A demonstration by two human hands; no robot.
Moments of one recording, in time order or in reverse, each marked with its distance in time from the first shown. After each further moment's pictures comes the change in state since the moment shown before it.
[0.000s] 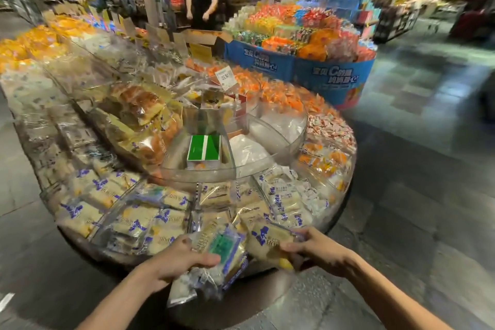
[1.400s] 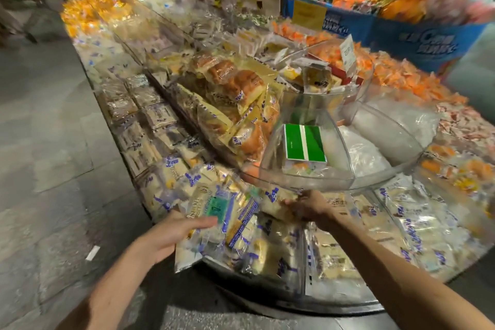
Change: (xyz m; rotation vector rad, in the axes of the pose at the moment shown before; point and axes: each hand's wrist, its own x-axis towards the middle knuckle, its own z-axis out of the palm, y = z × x) left_hand 0.029 -0.027 -0.291 -0.258 0.168 -0.068; right_hand 0.303 -0.109 0.190 -0.240 0.273 0.005
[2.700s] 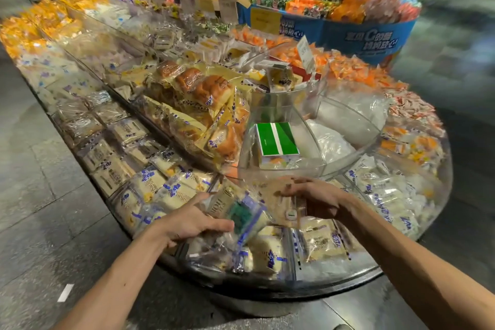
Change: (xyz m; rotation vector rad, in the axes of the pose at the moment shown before) left_hand 0.017 0.035 0.030 0.345 -0.203 0.107; right_hand -0.084 -0.033 -0.052 0.386 -0.380 0.009
